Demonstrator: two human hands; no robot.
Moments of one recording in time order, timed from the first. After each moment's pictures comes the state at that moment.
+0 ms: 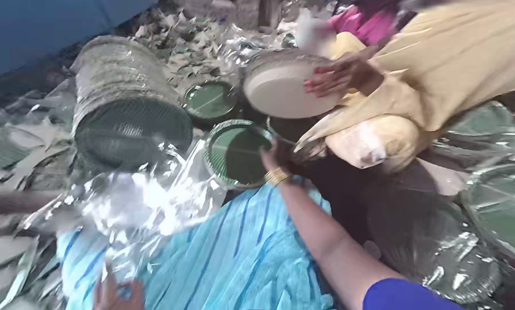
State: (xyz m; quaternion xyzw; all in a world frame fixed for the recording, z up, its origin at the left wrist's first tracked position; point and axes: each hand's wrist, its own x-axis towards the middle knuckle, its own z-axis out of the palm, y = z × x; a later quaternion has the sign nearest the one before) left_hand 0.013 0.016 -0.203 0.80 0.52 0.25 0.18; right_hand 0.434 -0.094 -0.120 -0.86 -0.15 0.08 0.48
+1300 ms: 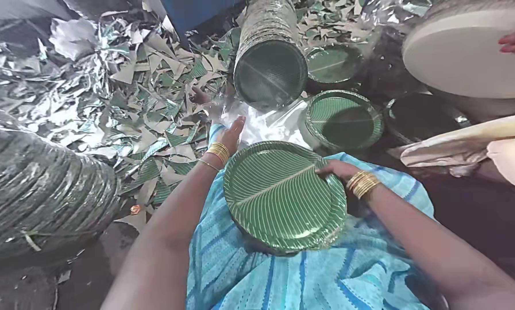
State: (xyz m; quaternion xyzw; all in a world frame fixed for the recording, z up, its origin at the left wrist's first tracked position) left_hand 0.050 0.105 -0.110 0.91 0.41 -0.04 0.10; right_hand 0.335 -0.119 -0.141 -0.74 -0.33 0.54 0.21
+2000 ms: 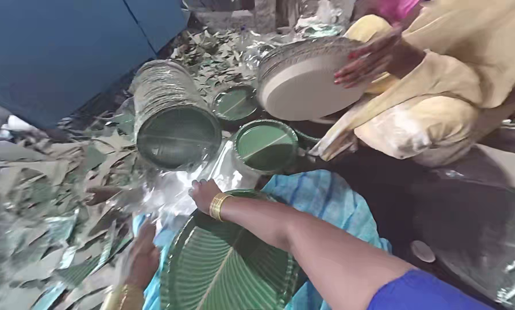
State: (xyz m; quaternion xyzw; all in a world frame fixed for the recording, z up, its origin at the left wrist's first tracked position) left_hand 0.003 0.088 -0.118 0.93 0.35 0.13 0.08; right_hand 0.236 0.059 -0.129 -0.72 -0.66 0.20 0.13
